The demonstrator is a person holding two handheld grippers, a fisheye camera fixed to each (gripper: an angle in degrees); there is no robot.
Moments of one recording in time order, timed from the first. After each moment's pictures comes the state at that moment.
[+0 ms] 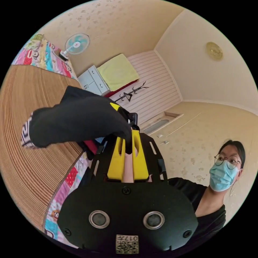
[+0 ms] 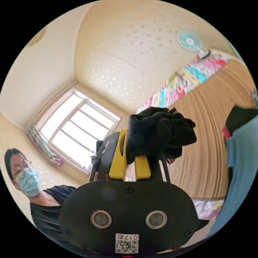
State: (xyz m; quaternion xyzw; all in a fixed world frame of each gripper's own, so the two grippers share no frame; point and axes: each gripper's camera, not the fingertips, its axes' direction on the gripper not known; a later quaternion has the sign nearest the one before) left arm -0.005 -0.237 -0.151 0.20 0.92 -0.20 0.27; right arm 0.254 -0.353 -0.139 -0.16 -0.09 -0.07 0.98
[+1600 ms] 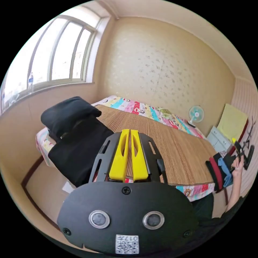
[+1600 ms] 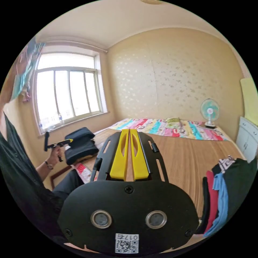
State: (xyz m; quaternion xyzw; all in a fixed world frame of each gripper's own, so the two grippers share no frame) left arm -0.165 0.241 -0.150 0.03 0.36 -0.61 0.71; right arm 0.076 -0.143 -0.085 -0.06 0.01 -0.40 0.91
